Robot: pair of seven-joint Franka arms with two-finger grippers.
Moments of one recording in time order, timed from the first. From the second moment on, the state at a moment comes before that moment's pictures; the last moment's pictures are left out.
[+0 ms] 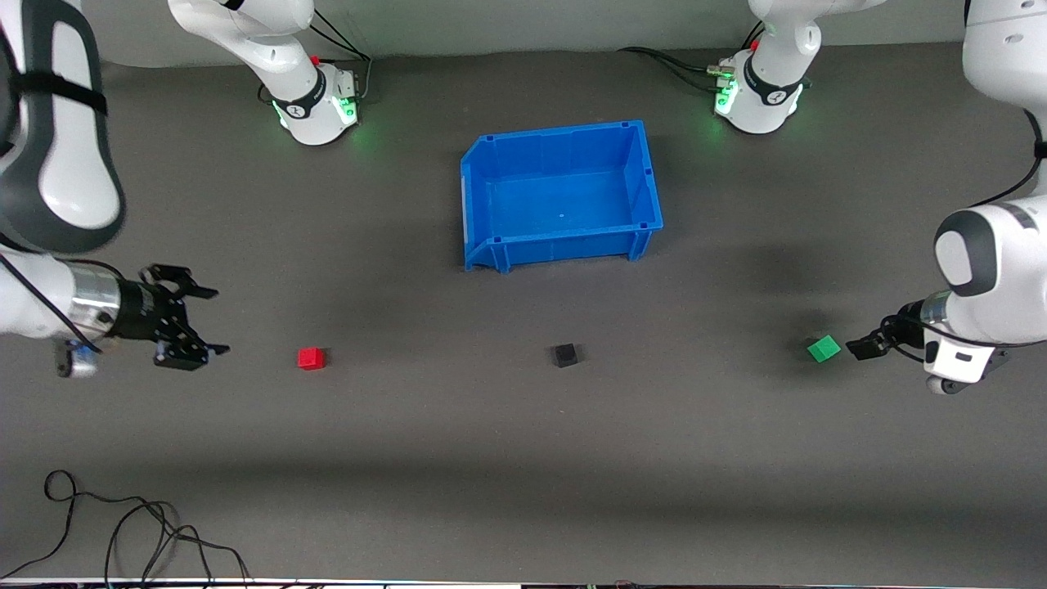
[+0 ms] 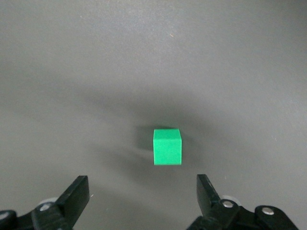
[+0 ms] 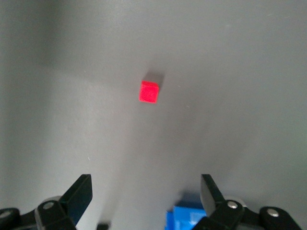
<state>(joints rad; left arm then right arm) 0.12 0.43 0.02 -1.86 -0.06 2.15 -0.36 -0.01 0.33 -0.02 -1.61 0.28 1.77 1.17</state>
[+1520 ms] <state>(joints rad) 0.11 0.62 0.01 -1.85 -0.07 2.35 -0.46 0.00 0.60 -0.02 -1.89 0.54 2.34 1.00</state>
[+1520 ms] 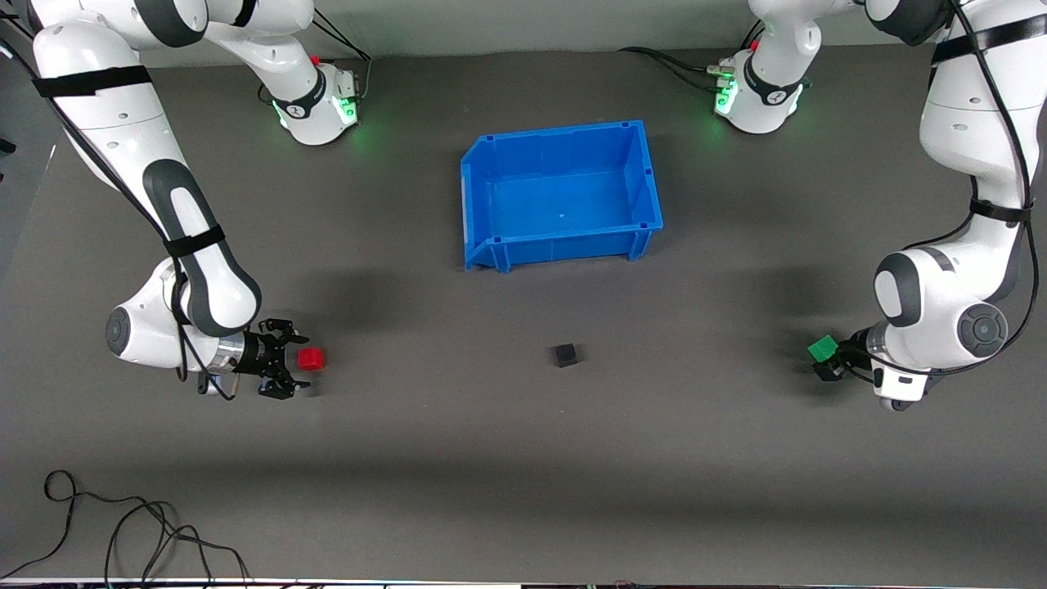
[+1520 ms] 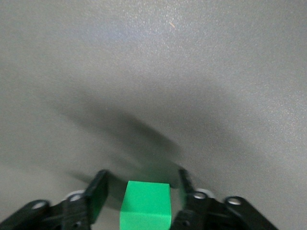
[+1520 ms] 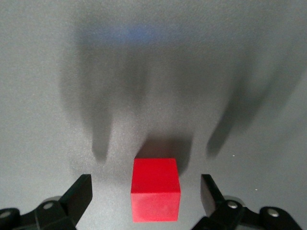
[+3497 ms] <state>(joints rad) -0.16 0.61 -0.01 -1.66 -0.15 2.15 -1.49 0.48 0.64 -0.01 -1.69 0.55 2.45 1.66</state>
